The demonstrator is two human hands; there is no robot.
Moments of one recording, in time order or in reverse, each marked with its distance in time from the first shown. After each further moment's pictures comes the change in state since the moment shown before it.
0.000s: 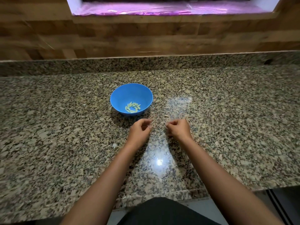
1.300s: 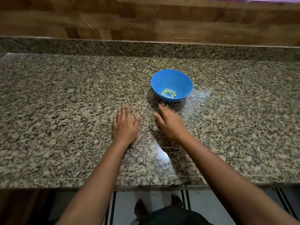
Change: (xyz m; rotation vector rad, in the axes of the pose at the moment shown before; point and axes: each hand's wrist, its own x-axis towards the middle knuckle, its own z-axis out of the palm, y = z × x) left_hand -0.032 -0.098 -0.142 0.723 0.168 -0.036; right_hand -0.063 -0.046 0.130 -0.711 -0.230 -0.569
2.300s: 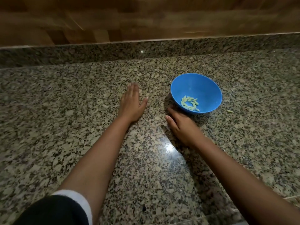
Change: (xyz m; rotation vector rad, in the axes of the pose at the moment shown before) left_hand 0.179 -0.035 -0.024 0.057 -0.098 0.297; right_hand 0.077 -0.018 0.024 0.035 0.005 0.151
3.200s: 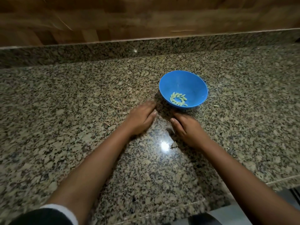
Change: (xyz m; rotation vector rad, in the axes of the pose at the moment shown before) left_hand -0.049 0.048 0.009 0.005 -0.194 0.350; right_hand -0.039 0.034 -0.015 -0.091 0.130 -0.060
